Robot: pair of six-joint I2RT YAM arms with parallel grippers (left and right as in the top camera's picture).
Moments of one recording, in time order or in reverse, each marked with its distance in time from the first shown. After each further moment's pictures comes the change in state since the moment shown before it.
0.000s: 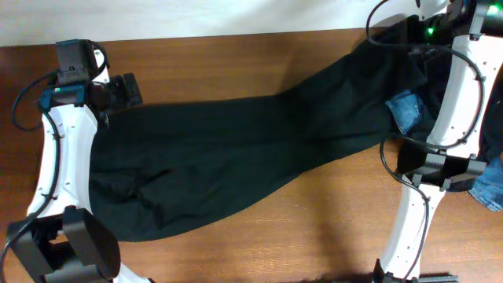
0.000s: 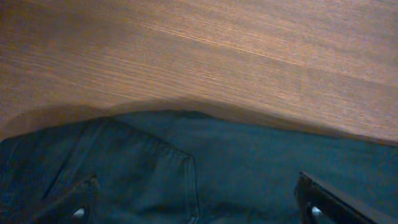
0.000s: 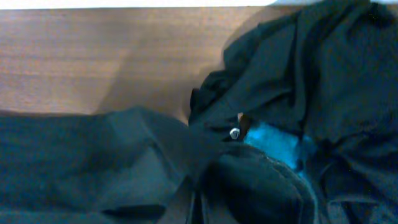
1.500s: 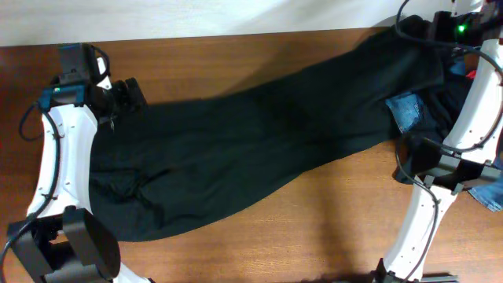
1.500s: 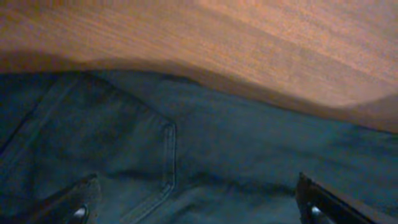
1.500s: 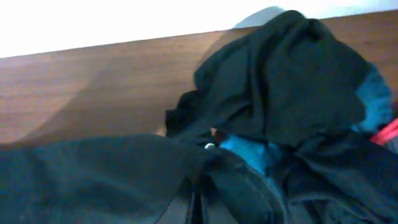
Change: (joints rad) left arm 0.000 0.000 0.000 -0.095 0.061 -0.134; right arm -0.107 0.001 0.027 0.057 -0.058 0.024
